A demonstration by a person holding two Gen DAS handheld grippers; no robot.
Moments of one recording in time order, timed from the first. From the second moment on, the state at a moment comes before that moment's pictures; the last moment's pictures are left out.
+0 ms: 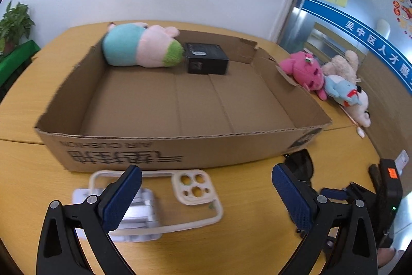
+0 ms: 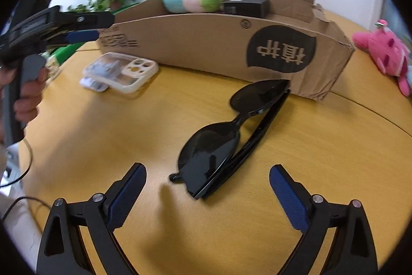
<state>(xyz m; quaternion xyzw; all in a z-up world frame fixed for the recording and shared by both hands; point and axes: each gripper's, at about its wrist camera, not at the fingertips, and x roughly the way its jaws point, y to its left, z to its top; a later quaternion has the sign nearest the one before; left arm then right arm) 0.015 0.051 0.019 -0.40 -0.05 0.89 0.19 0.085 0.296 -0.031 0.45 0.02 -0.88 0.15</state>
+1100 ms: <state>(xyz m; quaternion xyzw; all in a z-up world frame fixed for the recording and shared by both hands) 0.012 0.161 -0.053 -0.56 -0.13 0.74 0.34 0.098 0.275 -0.027 0.44 -0.04 -0.88 0.16</state>
